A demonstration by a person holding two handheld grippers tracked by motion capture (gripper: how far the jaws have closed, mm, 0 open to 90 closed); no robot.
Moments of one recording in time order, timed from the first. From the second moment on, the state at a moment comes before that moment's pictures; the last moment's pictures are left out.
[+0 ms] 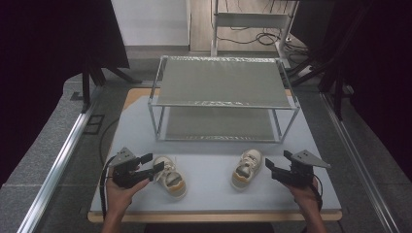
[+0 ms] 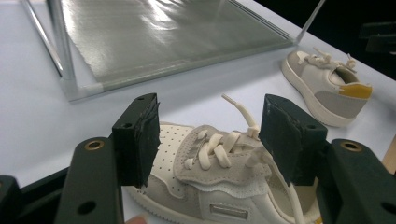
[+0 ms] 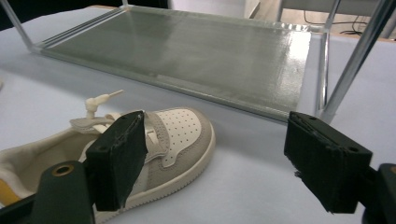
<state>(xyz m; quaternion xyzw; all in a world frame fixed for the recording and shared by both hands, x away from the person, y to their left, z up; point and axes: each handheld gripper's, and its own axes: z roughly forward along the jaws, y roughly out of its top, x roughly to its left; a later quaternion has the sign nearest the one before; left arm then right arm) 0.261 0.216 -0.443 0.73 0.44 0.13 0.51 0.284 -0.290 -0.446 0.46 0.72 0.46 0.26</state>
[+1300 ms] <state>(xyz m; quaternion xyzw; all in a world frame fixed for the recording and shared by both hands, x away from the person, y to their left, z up) 0.263 0.217 -0.431 0.74 0.43 0.14 0.50 0.286 -0.187 -0.419 0.32 0.78 0.51 0.19</state>
